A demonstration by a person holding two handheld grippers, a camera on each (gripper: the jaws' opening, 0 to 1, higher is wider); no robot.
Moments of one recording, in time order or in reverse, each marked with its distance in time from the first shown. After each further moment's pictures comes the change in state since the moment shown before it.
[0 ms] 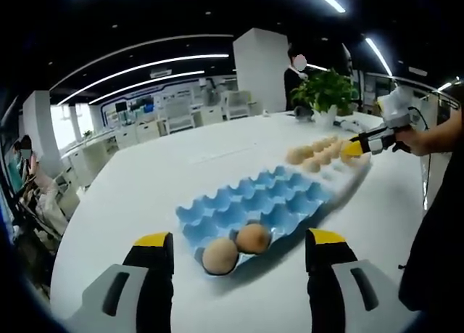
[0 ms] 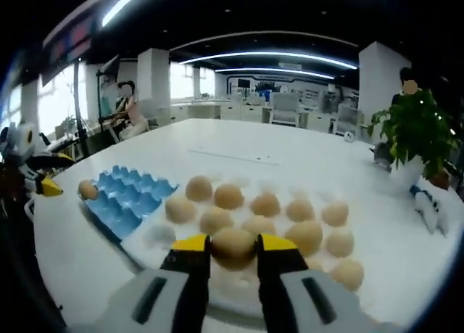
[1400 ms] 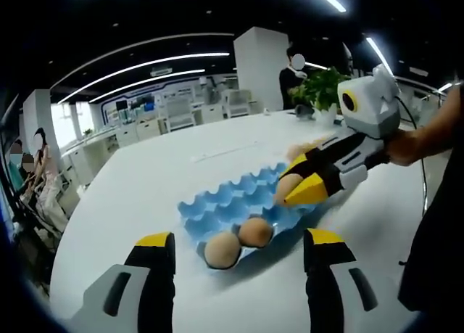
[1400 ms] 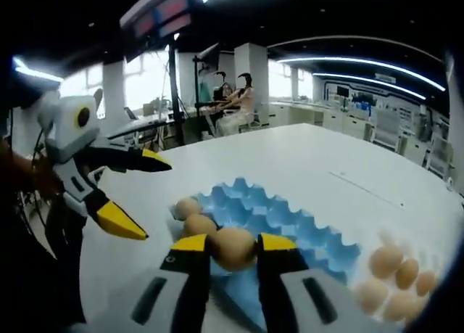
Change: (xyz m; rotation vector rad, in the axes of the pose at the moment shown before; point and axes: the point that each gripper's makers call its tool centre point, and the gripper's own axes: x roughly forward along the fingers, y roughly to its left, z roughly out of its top) left arm -0.002 0.007 -0.007 -0.004 0.007 0.004; right arm 0.064 0.238 0.031 -0.230 0.000 0.565
